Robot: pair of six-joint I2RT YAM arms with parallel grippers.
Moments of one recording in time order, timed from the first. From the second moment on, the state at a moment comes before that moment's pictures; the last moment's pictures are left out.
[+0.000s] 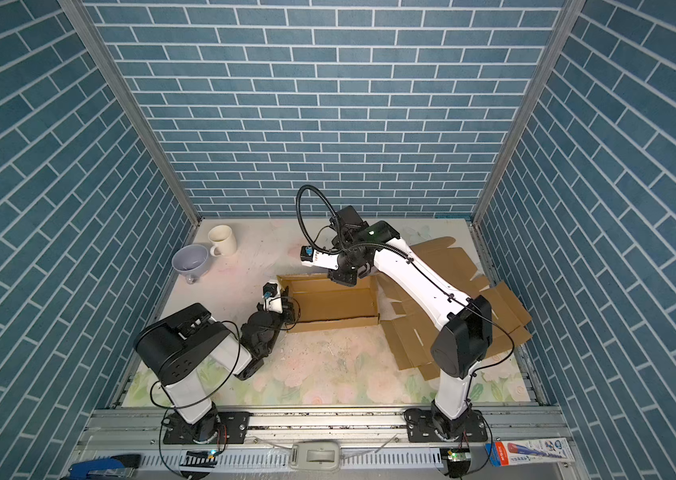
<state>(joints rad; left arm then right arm) -0.68 1.77 0.28 1.36 -0.47 -0.10 0.74 1.80 1.83 -1.12 -0.28 -0.82</state>
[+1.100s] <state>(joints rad) -0.71 0.66 0.32 0.18 -0.46 -0.08 0.76 1.76 1.50 -0.90 -0.28 -0.81</state>
